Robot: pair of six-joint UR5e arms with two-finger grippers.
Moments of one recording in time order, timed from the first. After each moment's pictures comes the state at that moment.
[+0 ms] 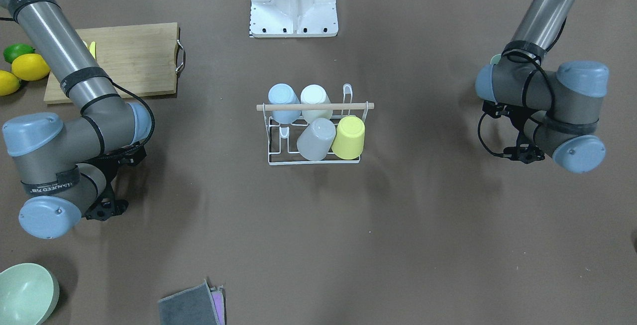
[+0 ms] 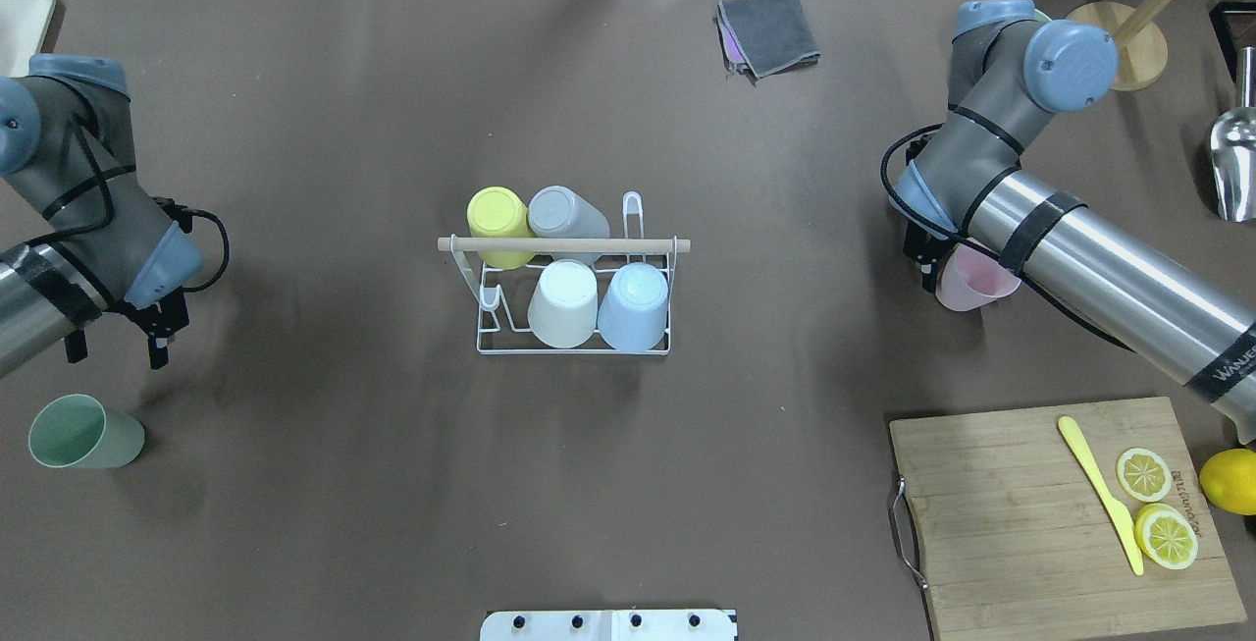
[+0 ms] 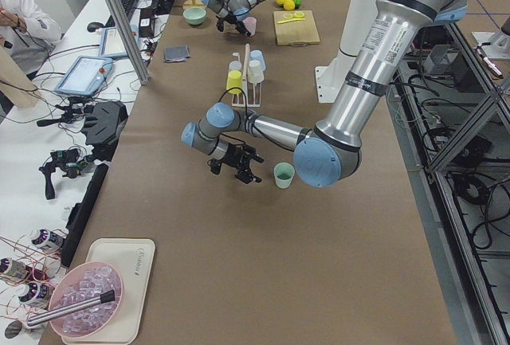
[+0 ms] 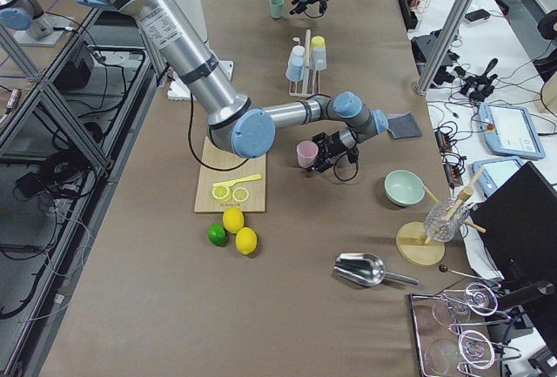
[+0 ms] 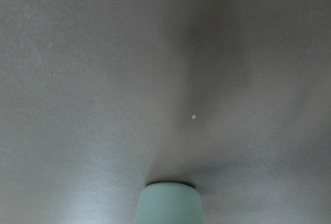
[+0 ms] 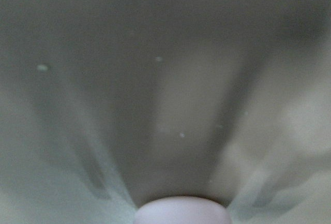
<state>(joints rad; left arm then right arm) -0.93 -2.01 -1.33 -0.68 -2.46 0.15 0.92 -0.87 1.02 -2.26 2.46 -0.06</state>
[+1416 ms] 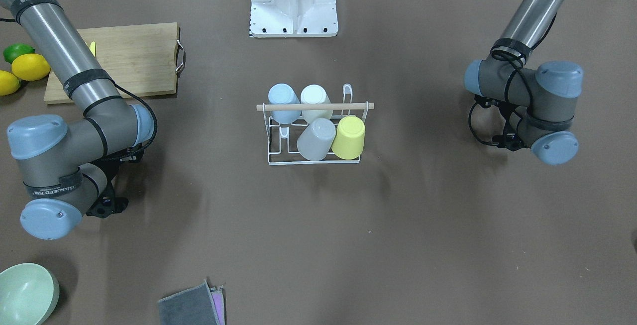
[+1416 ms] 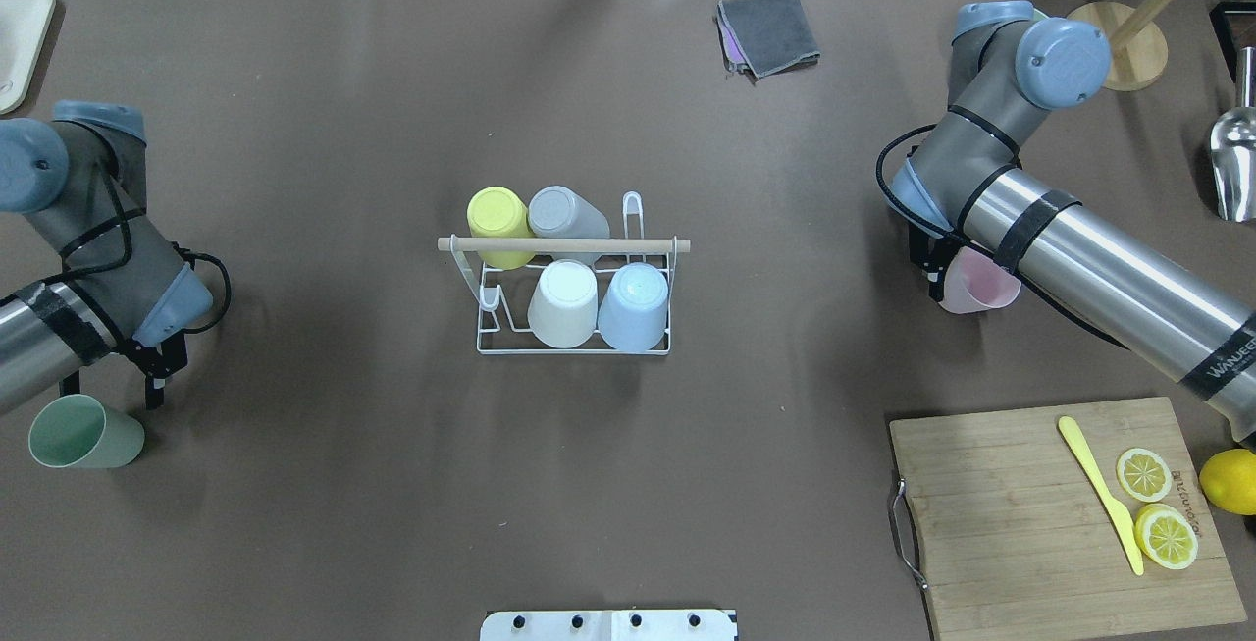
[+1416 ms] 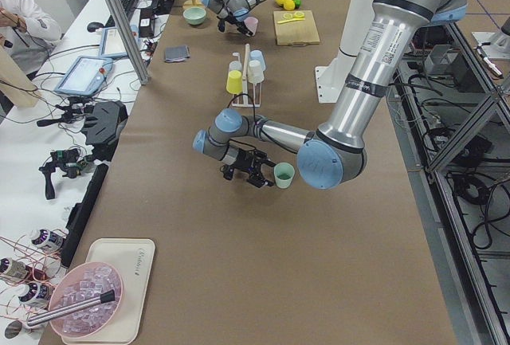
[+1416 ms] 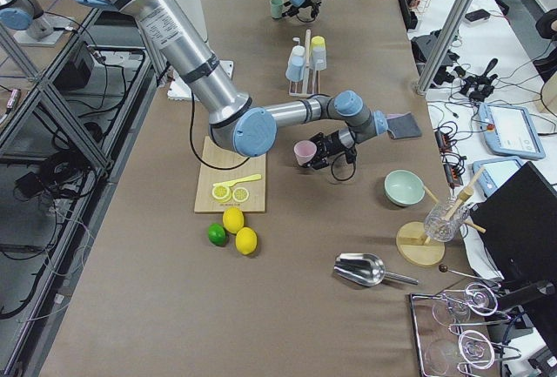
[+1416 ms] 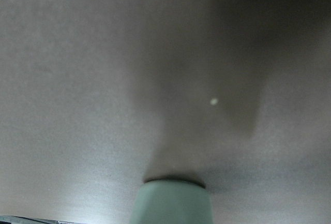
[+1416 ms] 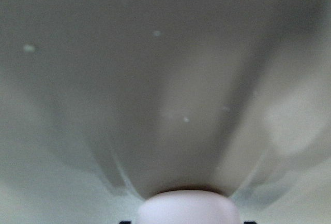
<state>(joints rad) -0.88 -1.98 -1.33 -0.64 -2.46 0.15 0.92 -0.86 1.01 -2.33 2.49 -0.08</state>
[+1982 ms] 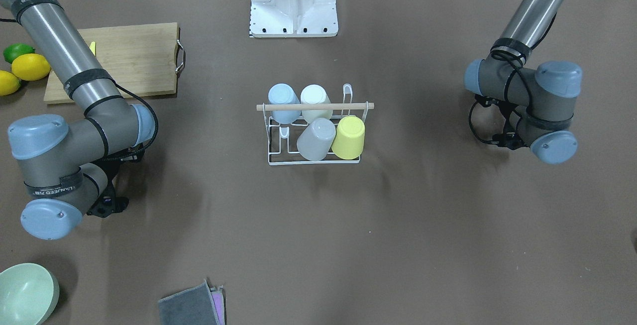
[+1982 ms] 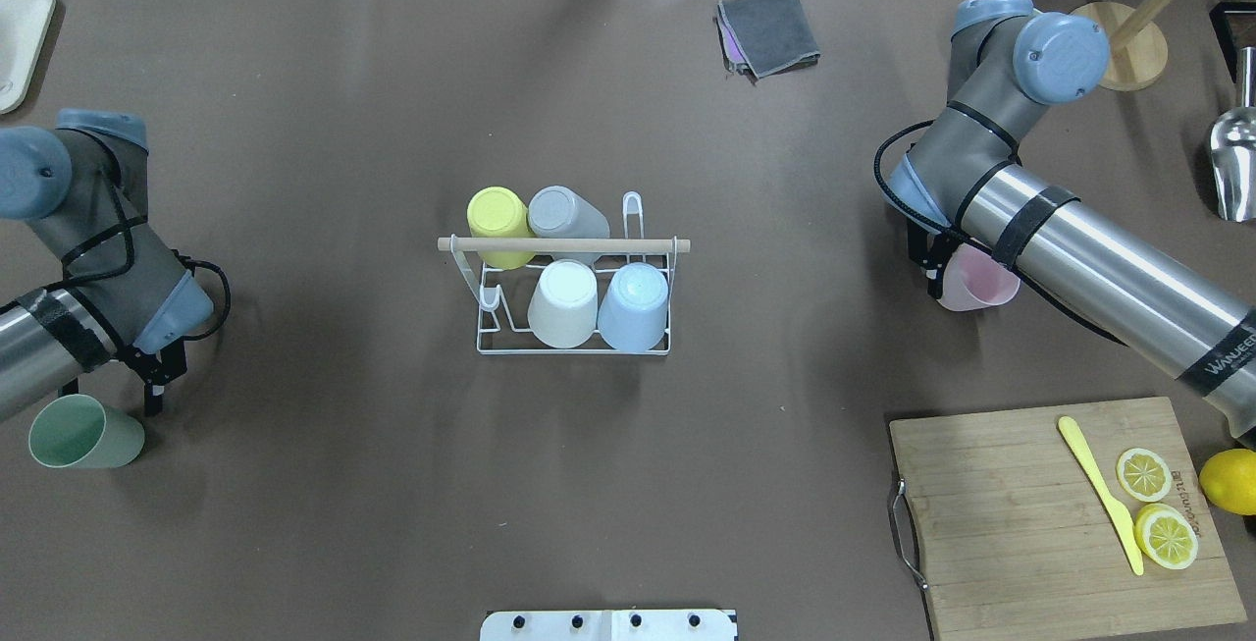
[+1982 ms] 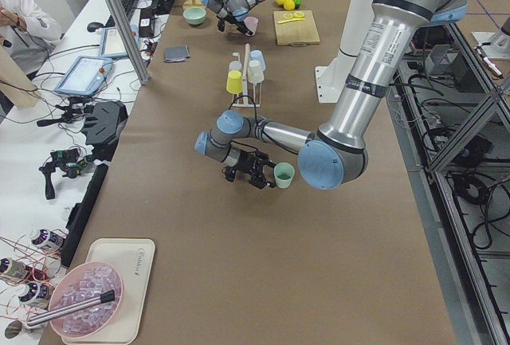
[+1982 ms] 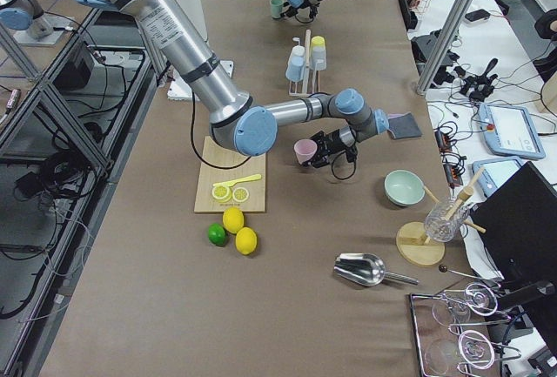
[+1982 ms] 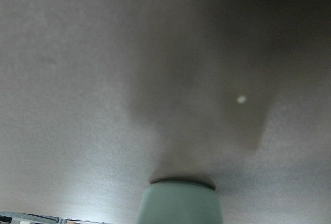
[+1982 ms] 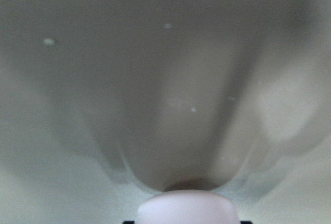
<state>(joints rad) -0.87 -1.97 -1.32 -0.64 -2.46 0.15 0.93 -0.85 1.02 -2.34 2.48 -0.09</state>
